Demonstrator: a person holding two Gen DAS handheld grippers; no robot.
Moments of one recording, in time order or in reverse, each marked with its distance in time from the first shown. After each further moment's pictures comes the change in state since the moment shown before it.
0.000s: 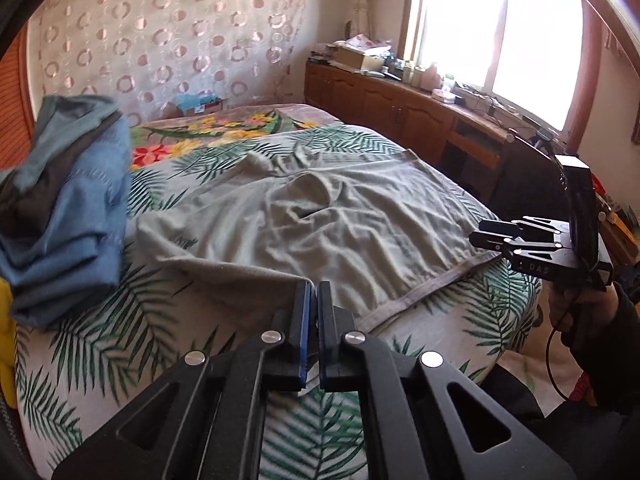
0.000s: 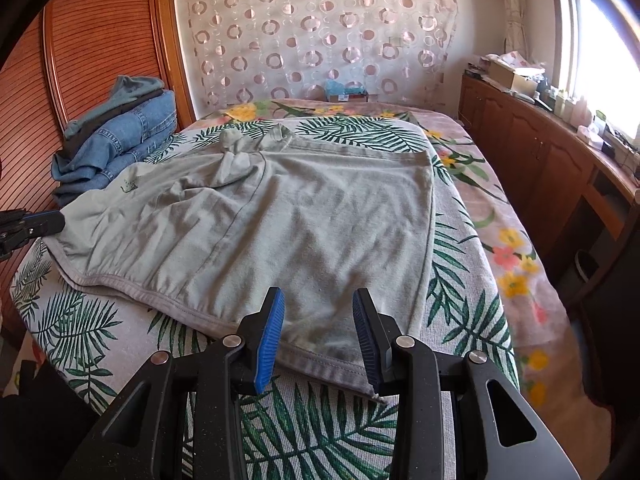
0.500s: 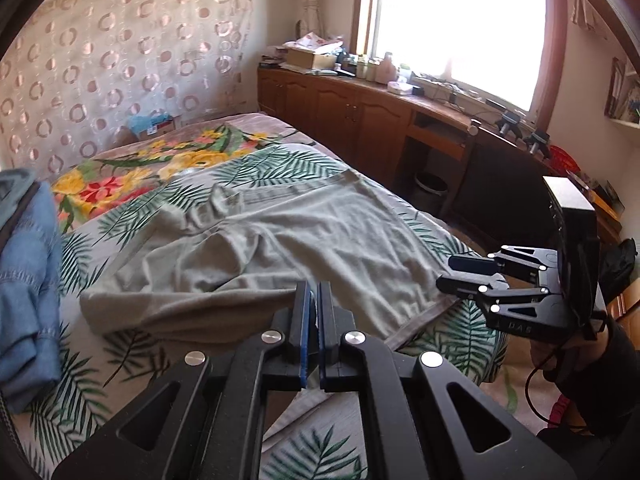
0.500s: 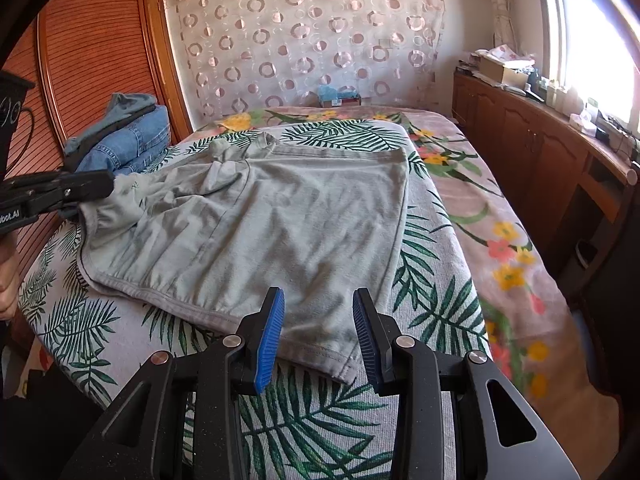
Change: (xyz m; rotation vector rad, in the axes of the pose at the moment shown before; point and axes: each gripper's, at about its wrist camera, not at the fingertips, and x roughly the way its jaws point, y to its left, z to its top) left arm 0.037 -0.069 0.062 0.125 0.003 -0.102; right arm -0.011 -0.015 -0.009 0.045 -0.025 0.011
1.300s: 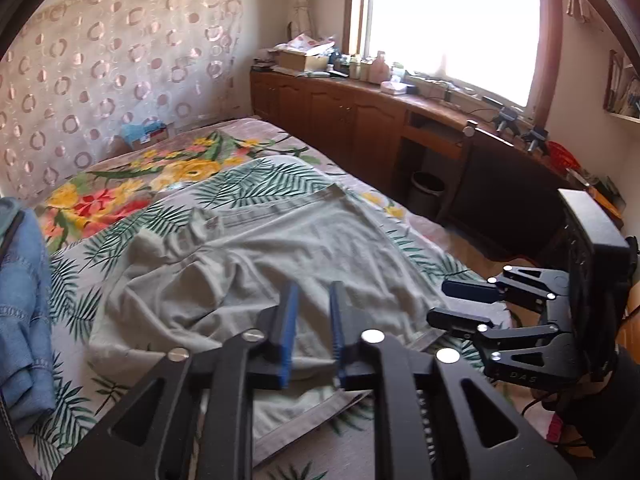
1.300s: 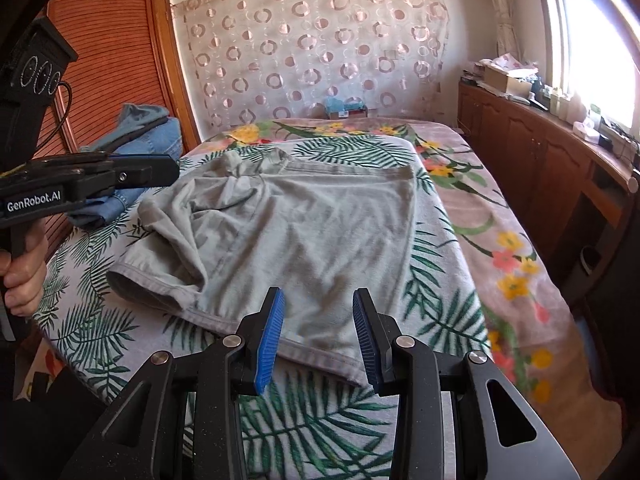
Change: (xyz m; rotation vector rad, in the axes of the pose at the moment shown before) left arm 0.010 -0.012 0.019 0.012 -0.003 0.027; right arm 0.001 0.027 -0.002 -0.010 -0.039 0.022
